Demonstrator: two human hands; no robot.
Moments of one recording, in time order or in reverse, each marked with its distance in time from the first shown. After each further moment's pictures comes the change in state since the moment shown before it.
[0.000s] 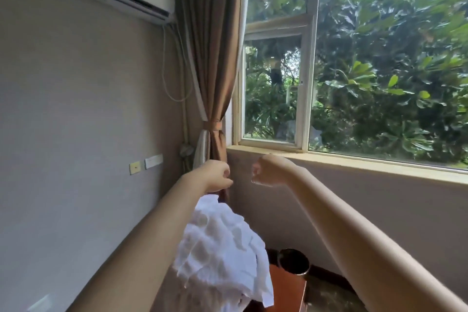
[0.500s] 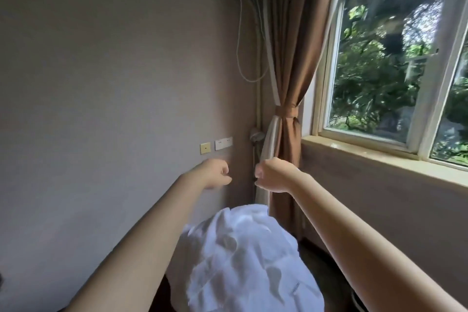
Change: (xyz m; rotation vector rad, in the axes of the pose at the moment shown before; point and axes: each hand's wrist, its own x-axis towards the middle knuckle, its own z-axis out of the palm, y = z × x) left_hand 0.112 -0.110 0.010 -0.002 0.035 -0.509; right_hand 0.215 -0.002 0.067 0.118 -0.009 -0.446
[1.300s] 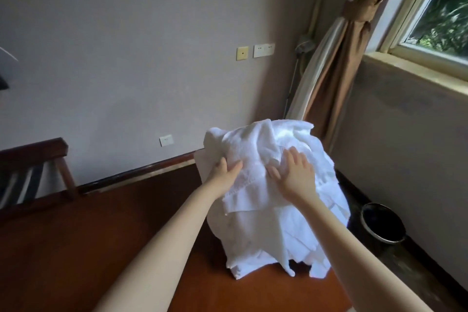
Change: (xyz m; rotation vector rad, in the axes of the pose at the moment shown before) left_hand -0.077 -0.113 0.224 -0.673 -0.062 -0.582; right_hand -0.048 -0.028 0.248 0.252 0.078 0.201
